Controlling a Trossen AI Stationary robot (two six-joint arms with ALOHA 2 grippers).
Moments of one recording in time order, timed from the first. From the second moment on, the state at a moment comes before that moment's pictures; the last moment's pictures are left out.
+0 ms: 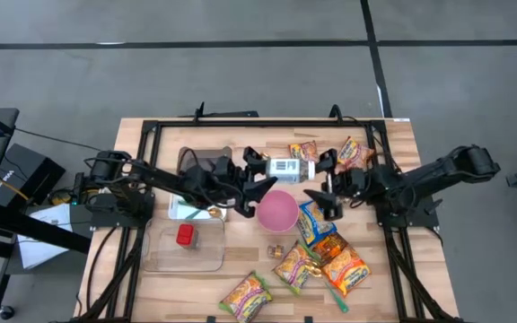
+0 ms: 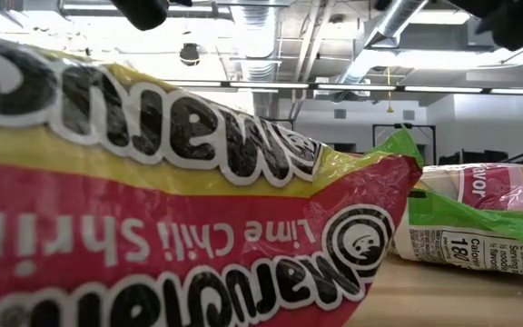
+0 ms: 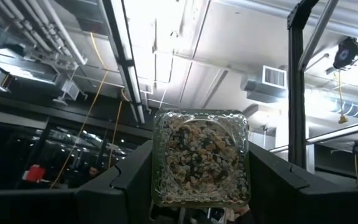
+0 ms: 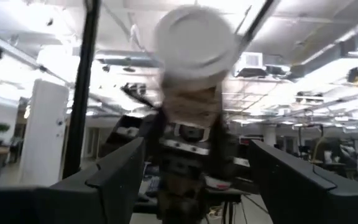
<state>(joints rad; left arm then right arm) -0.11 1.74 1.02 1.47 -0.15 -0.14 0.16 1.20 0.49 1.25 0.10 -0.11</state>
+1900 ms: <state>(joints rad) -0.08 1.73 1.06 1.40 -0.04 -0.13 0.09 1.30 0.73 1.10 0.02 -0.03</state>
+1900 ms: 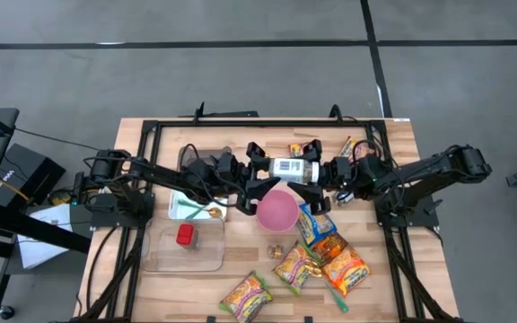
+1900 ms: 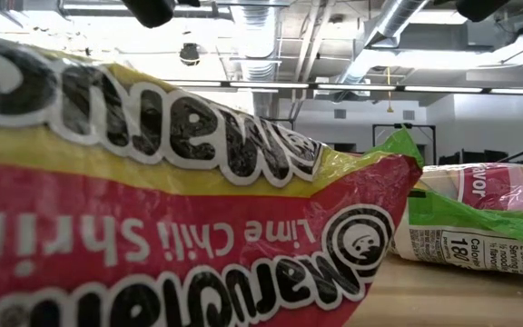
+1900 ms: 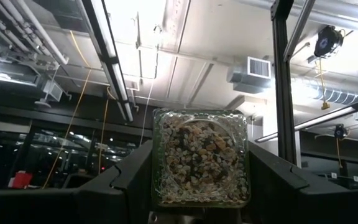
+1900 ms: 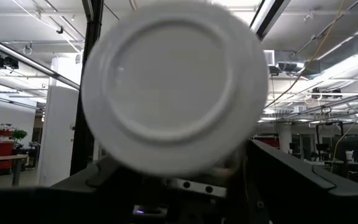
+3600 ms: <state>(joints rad) -0.10 1.73 1.08 1.17 -0.02 -0.02 0.10 1.20 0.73 0.94 0.09 -0.04</state>
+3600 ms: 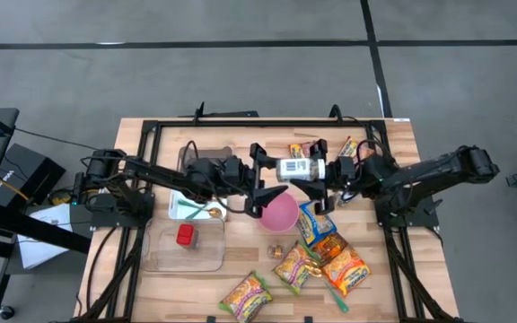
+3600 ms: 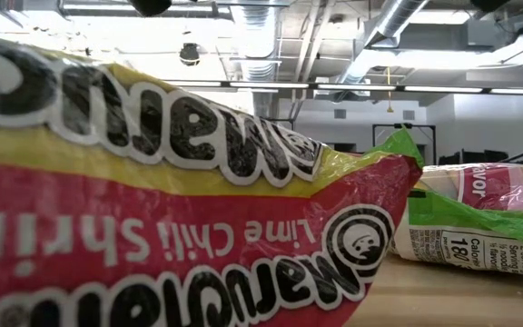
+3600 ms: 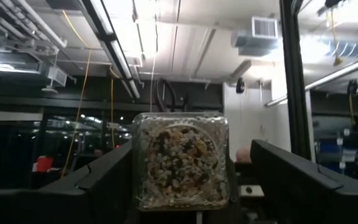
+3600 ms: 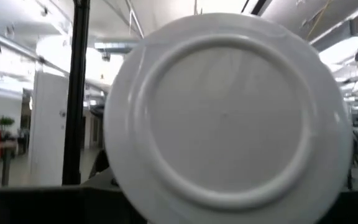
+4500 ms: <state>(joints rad) -0.09 1.68 1.07 0.88 -0.07 0.13 0.10 0.99 0.73 0.41 0.08 -0.07</state>
